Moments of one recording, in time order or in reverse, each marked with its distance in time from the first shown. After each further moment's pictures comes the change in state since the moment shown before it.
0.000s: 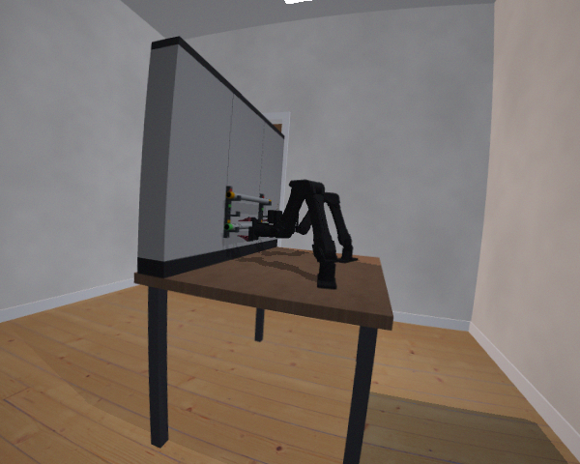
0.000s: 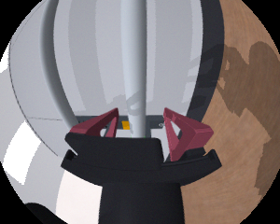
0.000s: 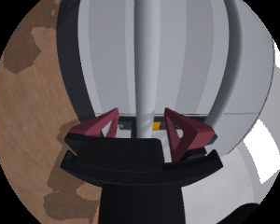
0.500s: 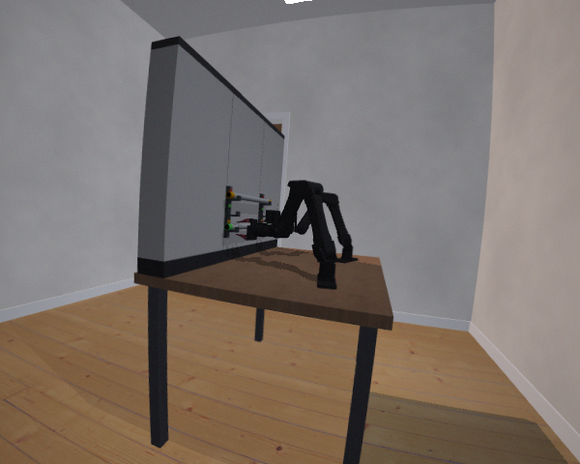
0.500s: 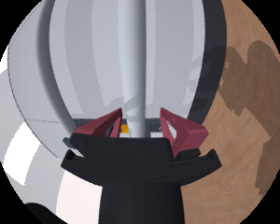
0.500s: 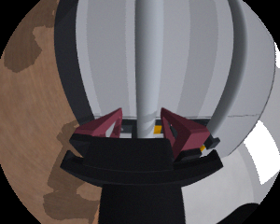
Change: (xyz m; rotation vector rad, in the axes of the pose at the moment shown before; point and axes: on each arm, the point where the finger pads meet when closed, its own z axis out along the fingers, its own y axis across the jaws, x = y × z) left arm -0.001 -0.001 0.010 0.004 -0.003 0.002; right arm 0.000 0.001 0.010 -0.005 -0.002 -0.002
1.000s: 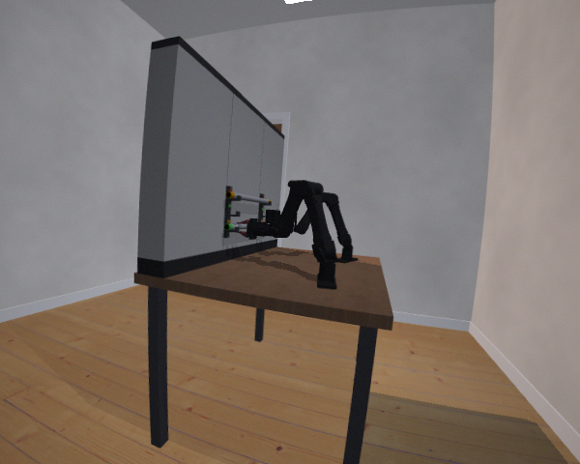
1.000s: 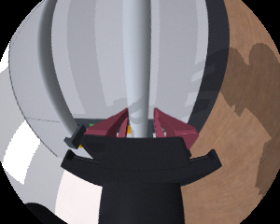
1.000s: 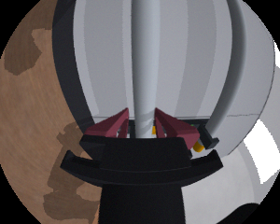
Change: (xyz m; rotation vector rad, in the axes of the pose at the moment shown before) left arm -0.001 0.004 0.001 -0.012 0.000 -0.007; right arm 0.000 -0.003 0.001 0.009 0.000 0.003
